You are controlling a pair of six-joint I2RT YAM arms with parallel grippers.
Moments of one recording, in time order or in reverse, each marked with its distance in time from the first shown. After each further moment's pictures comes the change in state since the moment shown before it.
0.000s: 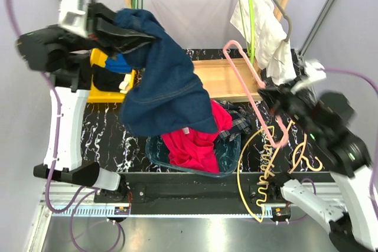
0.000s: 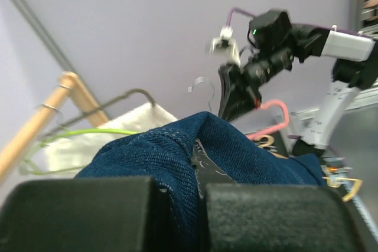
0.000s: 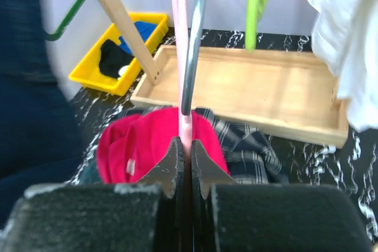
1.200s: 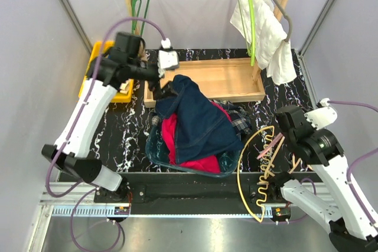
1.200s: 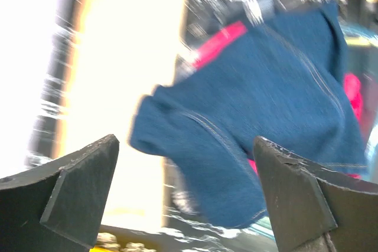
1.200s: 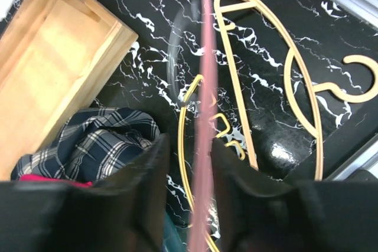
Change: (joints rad) left arm -0.257 0.066 -0.250 -1.569 -0.565 1.533; right arm -0.002 -0.052 -0.277 -0.583 0.780 0.898
